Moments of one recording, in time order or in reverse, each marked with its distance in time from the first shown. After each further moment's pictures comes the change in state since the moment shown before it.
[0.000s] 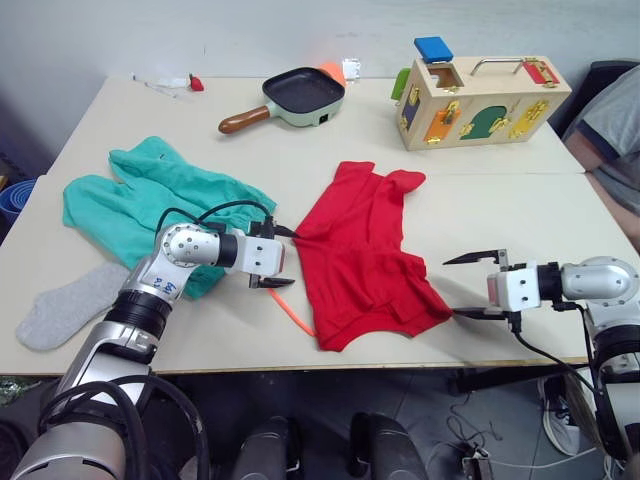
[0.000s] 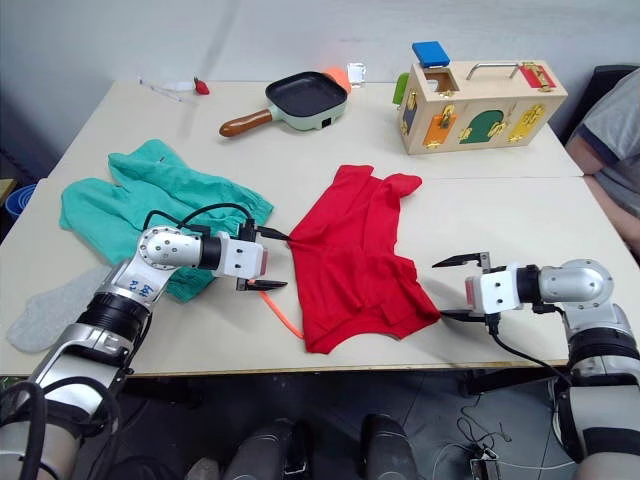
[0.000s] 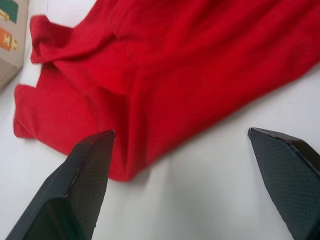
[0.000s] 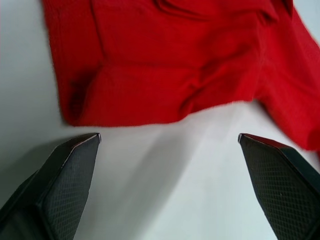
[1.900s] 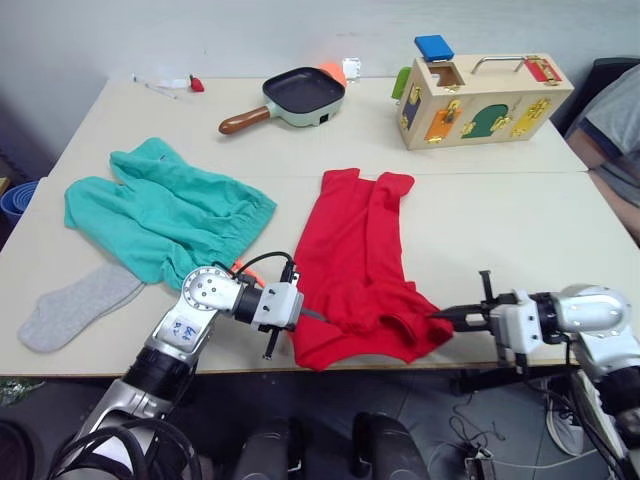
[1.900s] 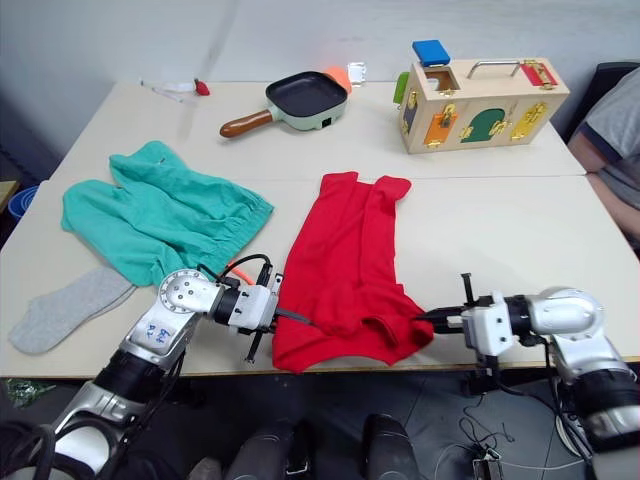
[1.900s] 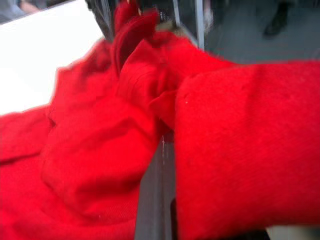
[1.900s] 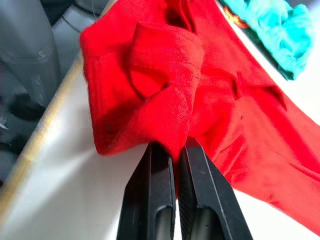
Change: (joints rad) left arm 0.396 -0.049 0.008 -0.658 -0.472 0.525 -0.331; right arm 0.421 -0.167 0.082 -0.672 0.459 0.346 0.075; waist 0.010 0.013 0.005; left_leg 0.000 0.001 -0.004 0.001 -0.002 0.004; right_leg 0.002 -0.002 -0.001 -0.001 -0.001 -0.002
